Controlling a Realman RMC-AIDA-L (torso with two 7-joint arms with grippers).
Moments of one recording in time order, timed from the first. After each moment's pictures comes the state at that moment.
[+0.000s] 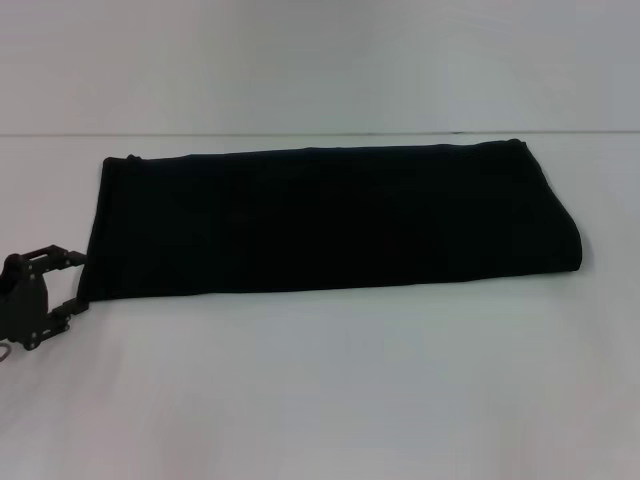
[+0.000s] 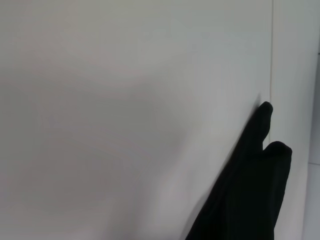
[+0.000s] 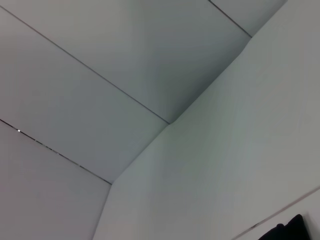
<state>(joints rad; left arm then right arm) -0.44 -1.99 0.42 0.46 2.06 1.10 -2.82 0.53 1.92 -0.47 -0.58 -1.82 -1.23 2.20</state>
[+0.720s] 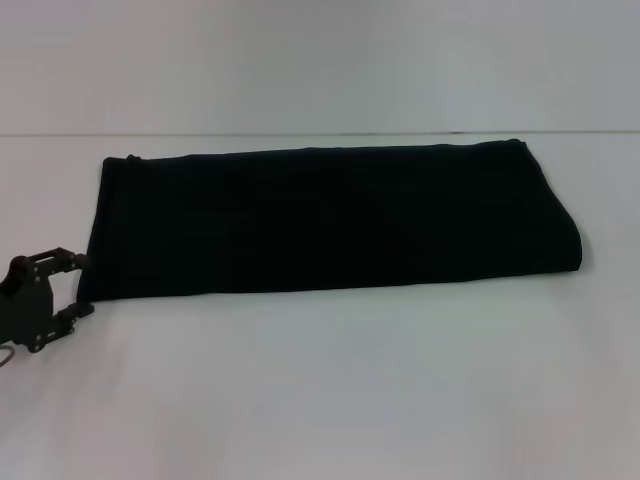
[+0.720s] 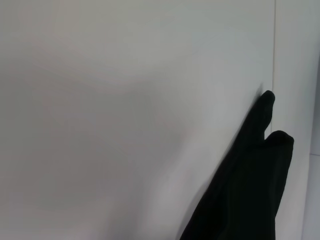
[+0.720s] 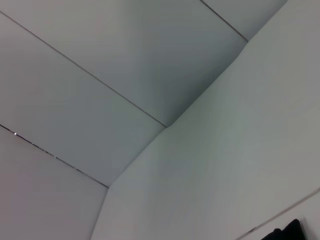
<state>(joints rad) -0.45 -1.99 0.42 0.46 2.07 1.12 -2.83 0.53 1.92 -0.47 -0.58 -1.82 -1.21 2.20</state>
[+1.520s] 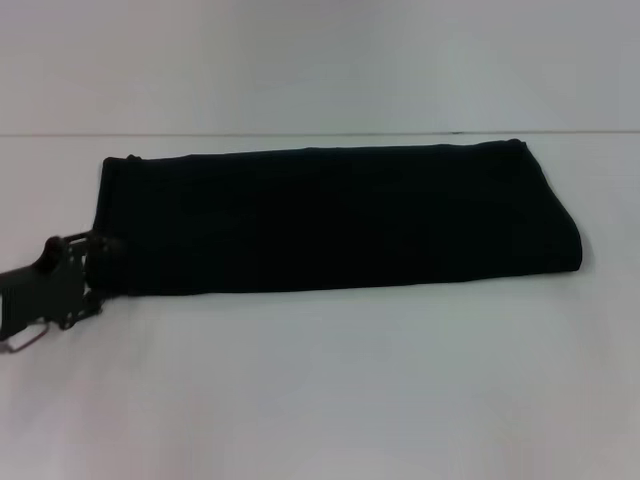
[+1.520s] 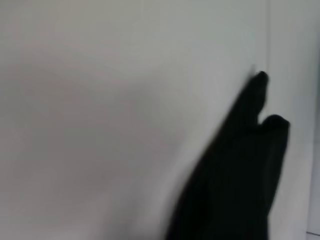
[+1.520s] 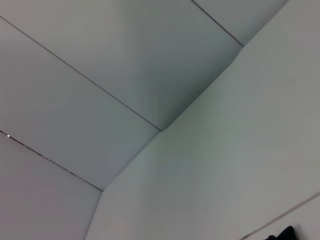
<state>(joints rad) -0.53 -1.99 0.43 0.40 2.09 1.05 -2.81 0.54 1.91 -0.47 -0.58 -1.82 -1.19 2.20</state>
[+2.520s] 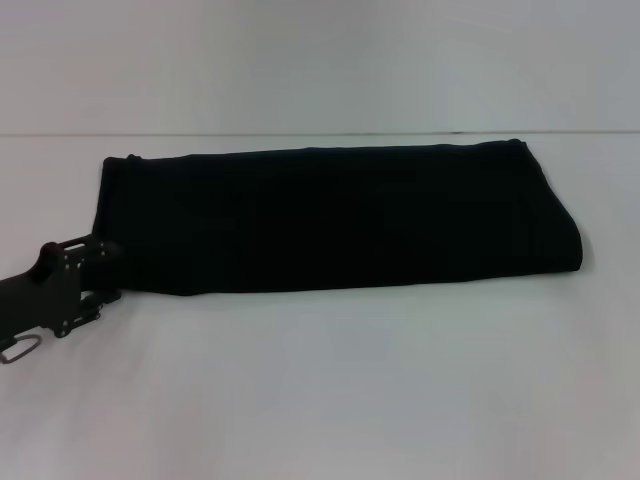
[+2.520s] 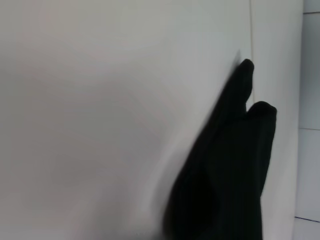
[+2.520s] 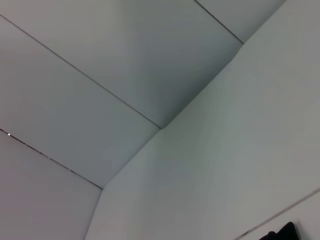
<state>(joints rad) -0.50 -1.98 0.44 0.37 2.03 1.11 -2.72 0.54 1.92 -0.47 -0.57 -1.82 -1.19 2.19</state>
